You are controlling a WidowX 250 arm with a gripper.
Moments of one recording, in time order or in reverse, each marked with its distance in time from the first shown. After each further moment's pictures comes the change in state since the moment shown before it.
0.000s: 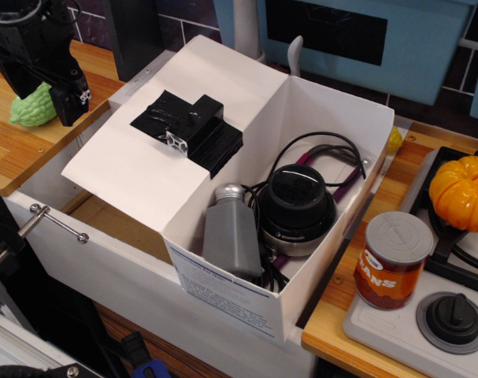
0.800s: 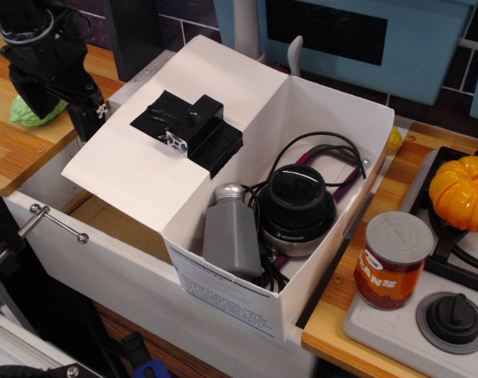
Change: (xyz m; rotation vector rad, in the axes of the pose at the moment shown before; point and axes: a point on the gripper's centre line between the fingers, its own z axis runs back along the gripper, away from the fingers) arm -0.001 -0.017 -0.015 -0.098 -0.004 0.052
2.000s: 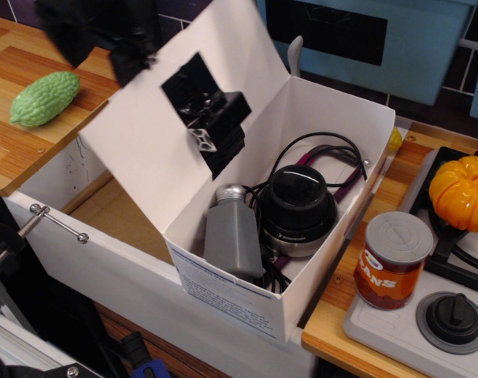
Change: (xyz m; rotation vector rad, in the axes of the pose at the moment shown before) arm 0.020 -0.075 0.091 0.084 -0.144 -0.081
